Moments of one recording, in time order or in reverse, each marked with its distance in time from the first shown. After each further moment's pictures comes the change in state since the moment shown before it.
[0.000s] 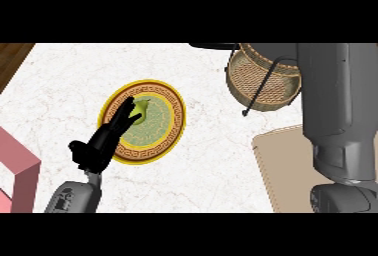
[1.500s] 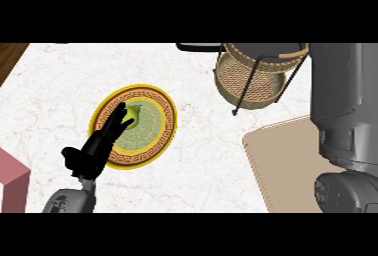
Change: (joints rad) left arm 0.051 0.005 0.030 -0.001 -0.004 0.006 -0.017; right arm -0.095 -0.024 -0.243 0.150 0.167 -0.641 0.017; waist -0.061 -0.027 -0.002
